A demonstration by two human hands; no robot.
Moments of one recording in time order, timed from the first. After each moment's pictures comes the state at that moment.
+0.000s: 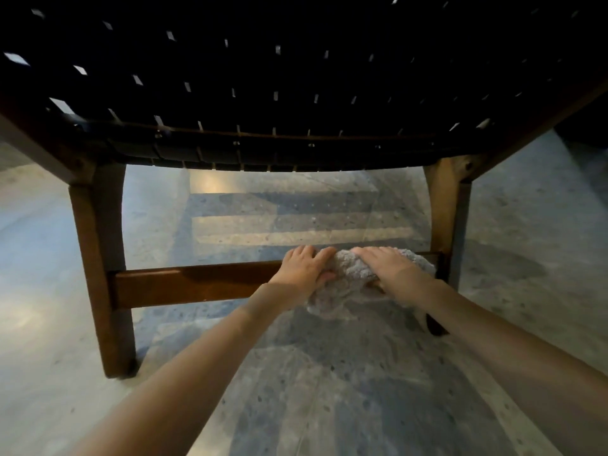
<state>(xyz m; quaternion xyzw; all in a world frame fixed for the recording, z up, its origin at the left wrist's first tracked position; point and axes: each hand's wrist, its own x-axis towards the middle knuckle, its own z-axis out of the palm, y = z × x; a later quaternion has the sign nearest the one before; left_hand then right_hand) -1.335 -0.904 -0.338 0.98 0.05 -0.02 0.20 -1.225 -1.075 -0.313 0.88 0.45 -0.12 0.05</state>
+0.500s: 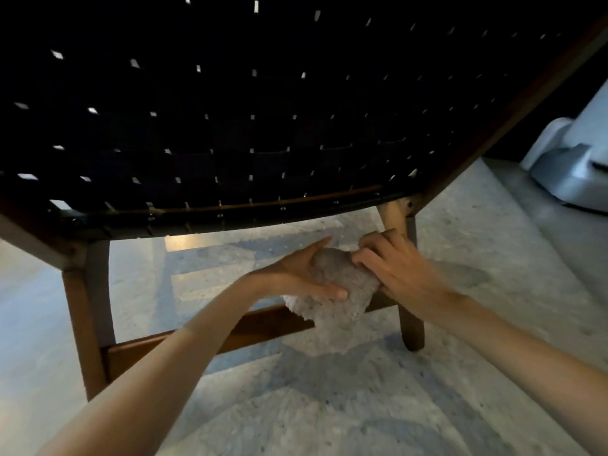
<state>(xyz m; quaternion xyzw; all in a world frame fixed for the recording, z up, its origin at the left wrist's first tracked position) -1.332 -0.885 -0.210 0.86 -0.04 -0.13 0.49 -1.280 -1.098 -0.181 0.83 0.51 0.23 0.05</state>
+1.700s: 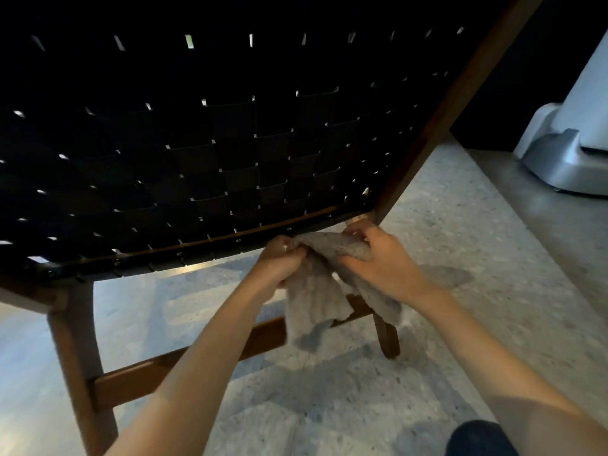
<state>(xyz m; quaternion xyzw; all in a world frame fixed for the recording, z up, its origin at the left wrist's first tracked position) -1.309 -0.965 -0.125 0.77 0.25 0.01 0.59 -1.250 -1.137 -0.133 0.88 0.32 0.05 -0.36</state>
